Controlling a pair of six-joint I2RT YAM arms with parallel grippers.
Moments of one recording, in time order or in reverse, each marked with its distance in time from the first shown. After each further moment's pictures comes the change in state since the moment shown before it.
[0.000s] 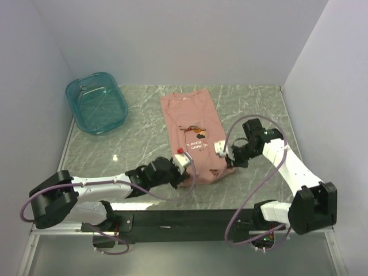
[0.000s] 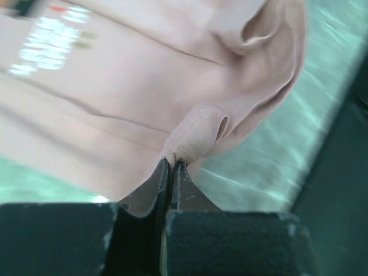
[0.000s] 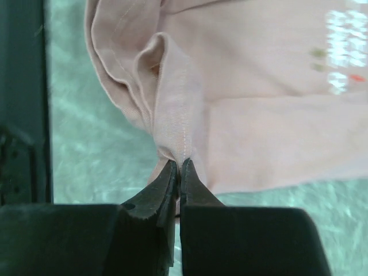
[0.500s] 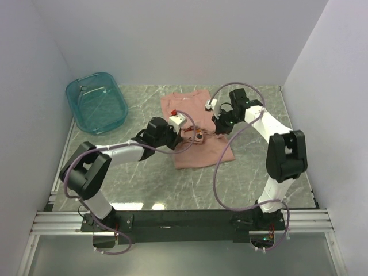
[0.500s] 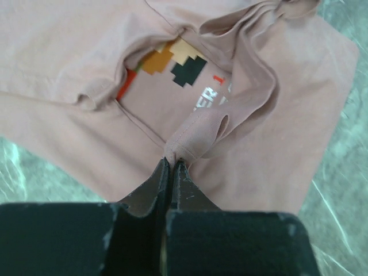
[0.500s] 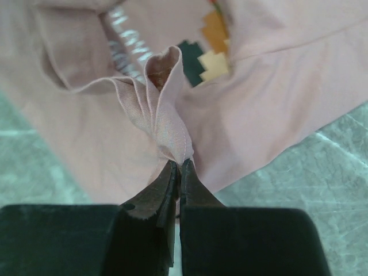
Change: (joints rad) left arm 0.487 0.366 0.335 0.019 0.240 0.157; right arm -0.013 0.553 0.461 0.368 0.111 0.577
